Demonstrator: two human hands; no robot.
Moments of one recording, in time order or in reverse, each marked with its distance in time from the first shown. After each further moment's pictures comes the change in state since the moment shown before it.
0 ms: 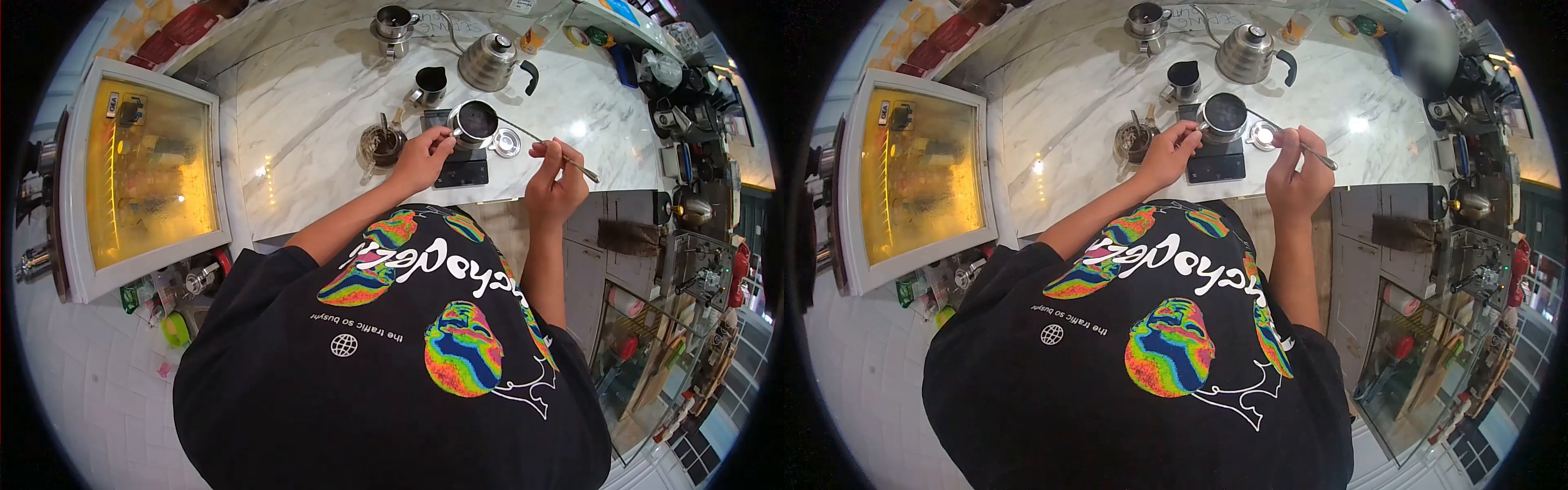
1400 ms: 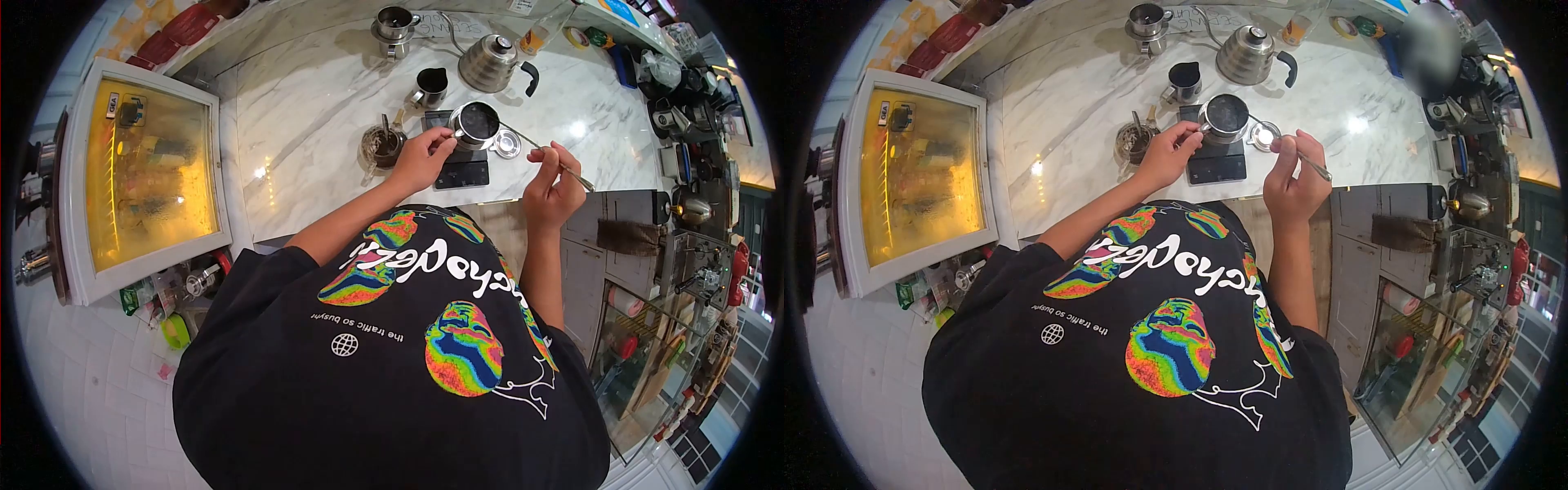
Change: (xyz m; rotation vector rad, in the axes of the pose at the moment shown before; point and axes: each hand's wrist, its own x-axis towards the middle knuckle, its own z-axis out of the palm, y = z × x) left_hand 0.002 -0.005 -0.004 0.026 0.006 0.035; right_hand -0.008 0.002 0.002 0.028 -0.007 -0.044
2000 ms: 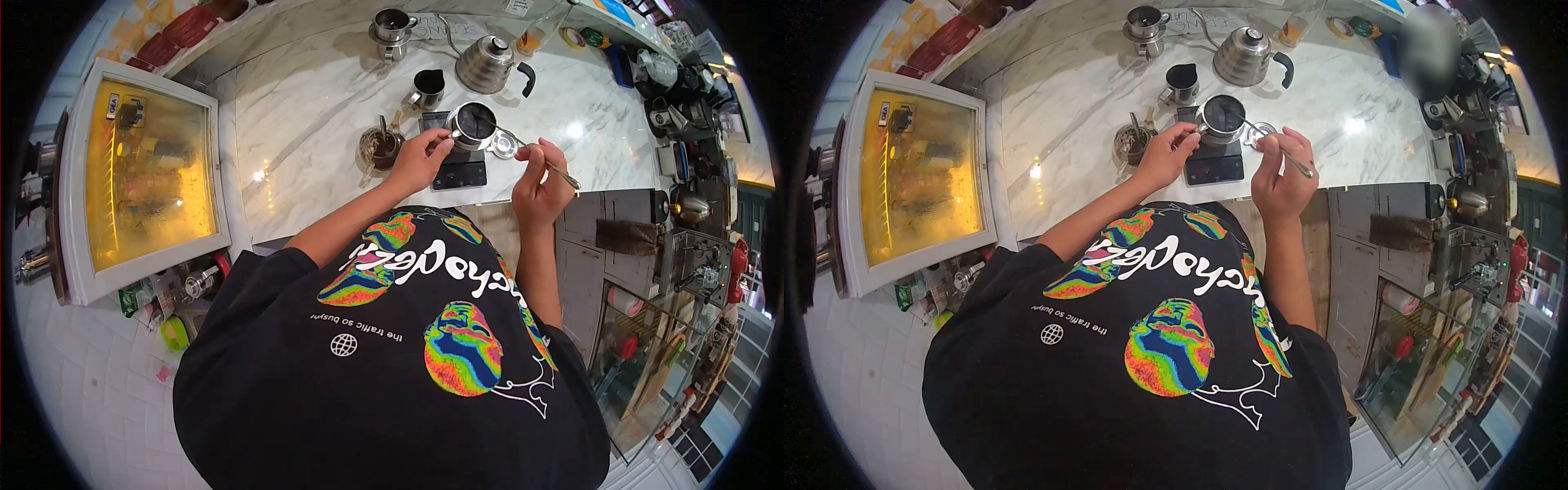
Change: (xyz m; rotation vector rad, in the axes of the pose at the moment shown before) left_hand -0.001 0.006 0.000 0.015 -0.020 -0.053; right_hand 0.001 -0.003 0.006 0.033 -0.047 -0.140
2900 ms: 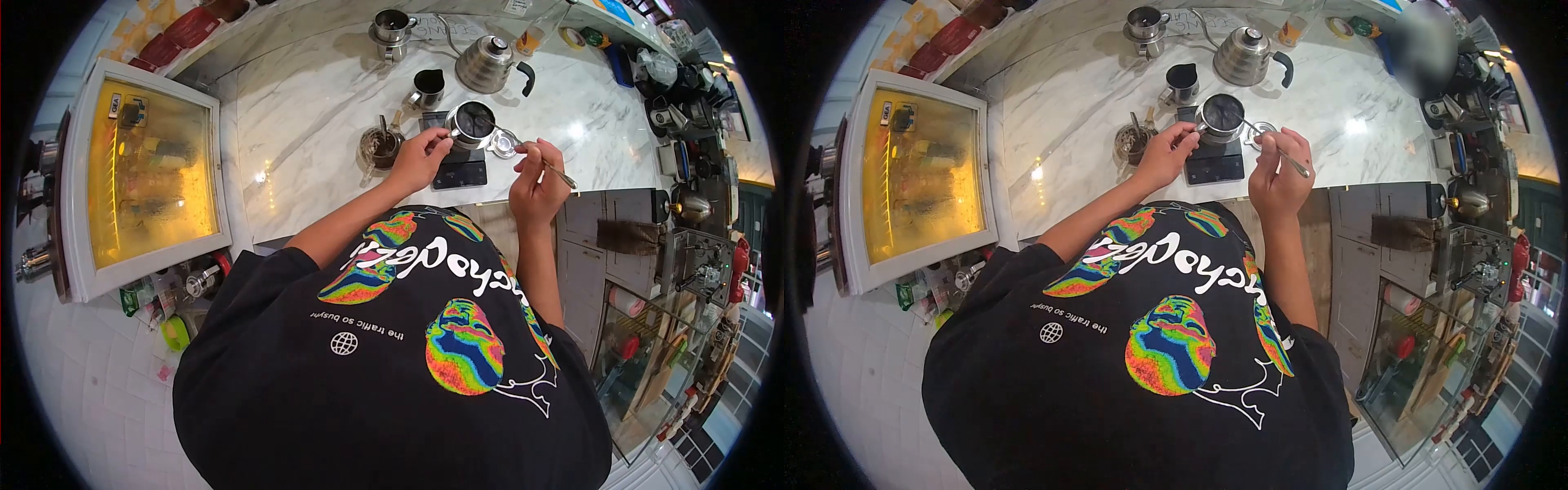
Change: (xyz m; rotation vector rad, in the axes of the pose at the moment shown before) left_hand -0.001 -0.005 0.001 -0.012 0.004 0.010; right_hand -0.008 -0.003 0.001 0.004 -0.018 0.164
